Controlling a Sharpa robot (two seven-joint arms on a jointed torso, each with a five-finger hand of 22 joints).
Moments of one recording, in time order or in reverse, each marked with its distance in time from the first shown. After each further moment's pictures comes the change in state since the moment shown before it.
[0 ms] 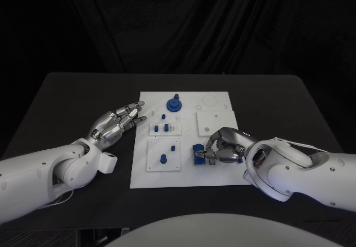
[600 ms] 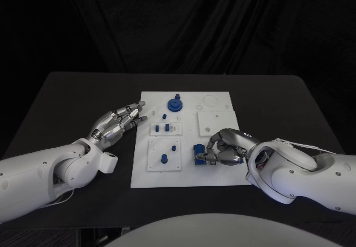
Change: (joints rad) left arm -0.001 -0.003 0.000 0.002 0.000 0.001 -0.001; left_hand 0.000 0.000 0.003 -0.003 0.000 0.003 0.003 0.000 0.000 0.000 0.000 0.000 0.000 0.000 0.000 0.000 0.000 0.000 0.000 0.000 0.000 -0.001; right arm -0.001 -0.014 0.000 0.016 -0.049 0.026 0.017; right_hand -0.011 0.019 -0.046 0.001 -0.024 -0.016 -0.009 0.049 0.048 0.000 0.000 0.000 0.001 0.000 -0.006 0.000 0.000 0.000 0.000 -0.007 0.000 0.000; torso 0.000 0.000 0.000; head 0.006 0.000
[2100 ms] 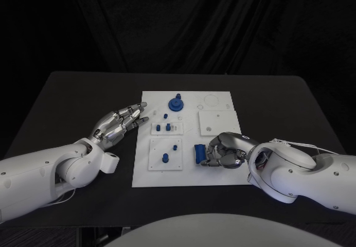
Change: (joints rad) left arm -0.004 0.003 0.000 -0.003 0.000 0.005 -0.005; left_hand 0.004 -0.004 0.008 -0.003 0.000 -0.007 0.015 0.000 0.000 0.003 0.011 0.012 0.002 0.000 0.000 0.000 0.000 0.000 0.000 0.000 0.000 -0.002; right arm -0.004 0.010 0.000 -0.027 -0.009 0.085 0.022; right_hand 0.166 0.008 -0.016 -0.001 -0.073 -0.012 -0.005 0.038 0.003 0.000 -0.021 0.000 0.000 0.000 -0.014 0.000 0.000 0.000 0.000 -0.014 -0.016 0.000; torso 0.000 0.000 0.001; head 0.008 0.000
